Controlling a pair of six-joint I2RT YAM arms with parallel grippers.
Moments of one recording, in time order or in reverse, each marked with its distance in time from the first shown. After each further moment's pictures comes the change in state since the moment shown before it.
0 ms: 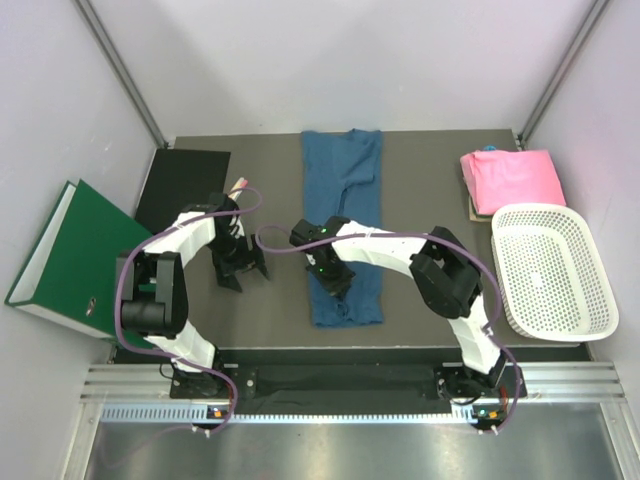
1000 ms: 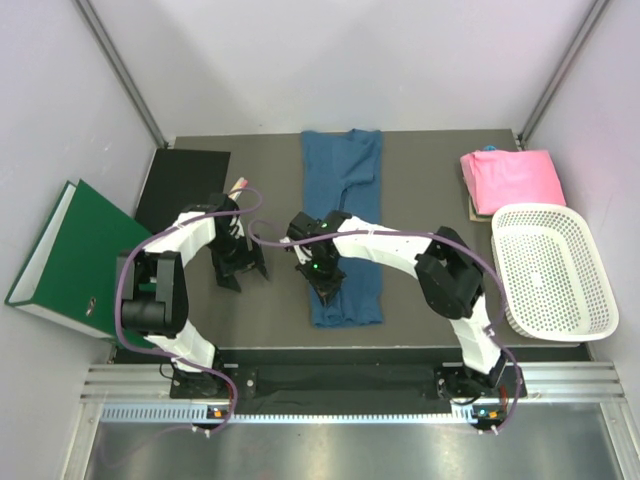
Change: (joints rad) left arm 0.000 0.004 -0.001 0.000 -0.013 0.000; right arm -0.004 -0.049 0.038 -0.004 -0.237 -0.043
